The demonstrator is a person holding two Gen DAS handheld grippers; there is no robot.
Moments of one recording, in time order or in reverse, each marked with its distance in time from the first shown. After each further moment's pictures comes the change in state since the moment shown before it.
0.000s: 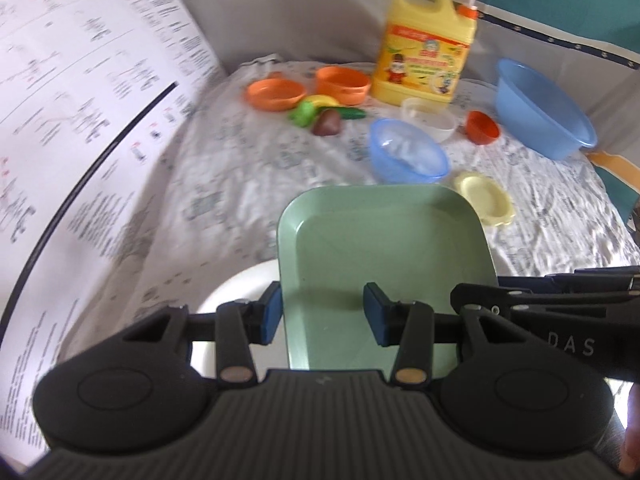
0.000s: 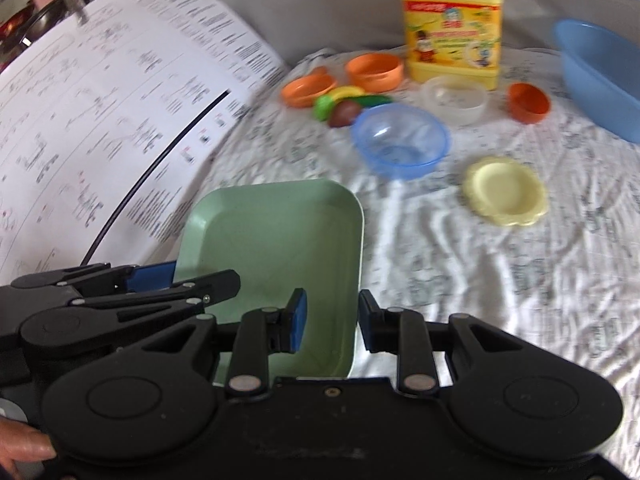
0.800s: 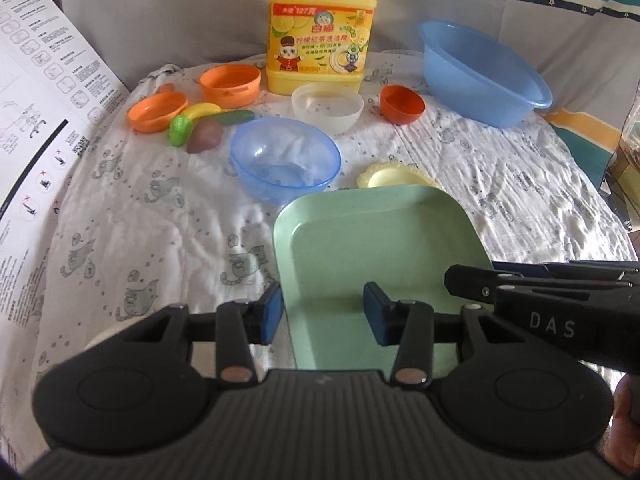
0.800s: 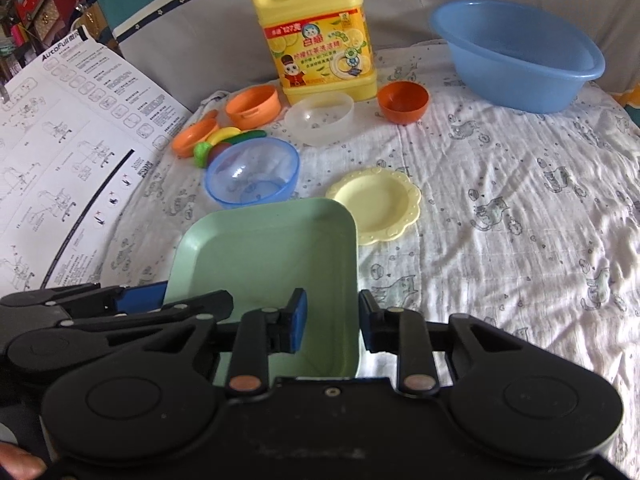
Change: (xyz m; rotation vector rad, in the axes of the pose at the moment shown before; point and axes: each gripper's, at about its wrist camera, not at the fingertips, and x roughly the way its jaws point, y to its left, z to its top) left arm 0.055 -0.109 0.027 0.157 0.025 -0.094; right arm -0.018 -0.106 -0.007 0.185 -0.110 -0.115
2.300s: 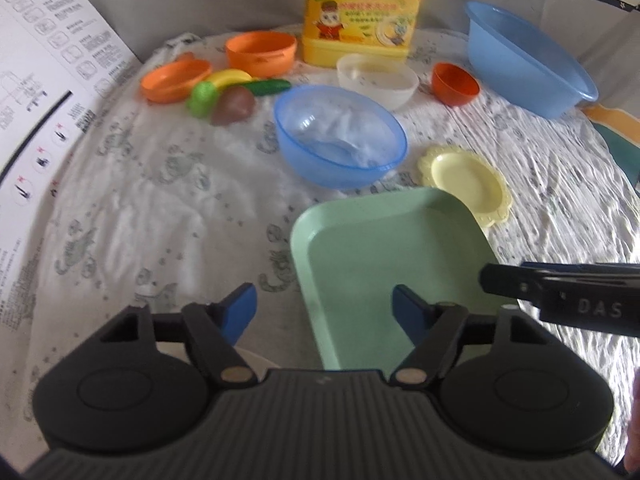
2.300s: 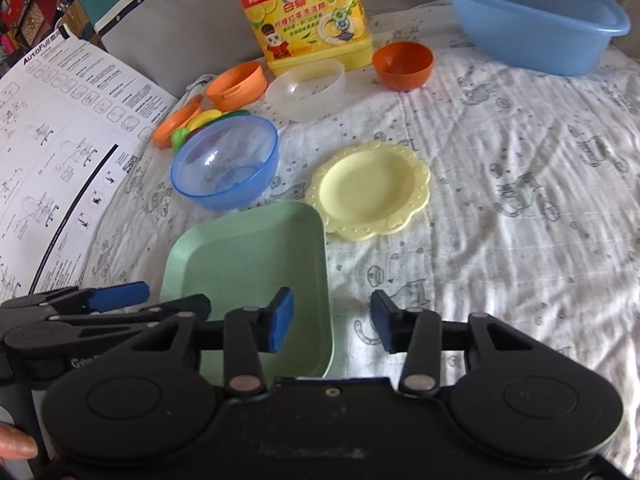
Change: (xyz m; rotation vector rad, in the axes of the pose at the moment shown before) left arm 0.060 0.036 0.001 -0.027 0.058 0.025; right arm 0.062 -0.015 0.005 0.053 0.059 0.034
